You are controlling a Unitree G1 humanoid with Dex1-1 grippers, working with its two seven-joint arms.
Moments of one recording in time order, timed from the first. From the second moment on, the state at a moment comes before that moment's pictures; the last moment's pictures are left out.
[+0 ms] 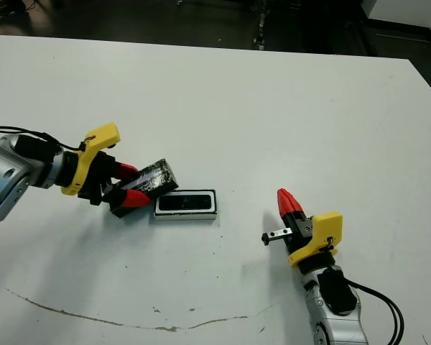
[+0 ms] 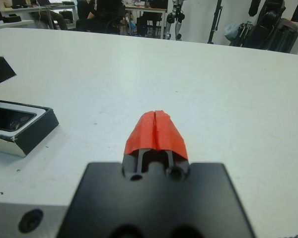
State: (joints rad) left arm -0.67 0.75 -0.38 0.03 -0.28 0.83 -1.13; right arm 0.19 -0.16 -0.02 -0.21 0.17 -0.02 0.28
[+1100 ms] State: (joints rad) left arm -0.67 0.69 -0.41 0.01 -0.27 0.77 -1.18; right arm 0.20 -0.16 -0.02 -0.21 0.17 -0.02 0.28
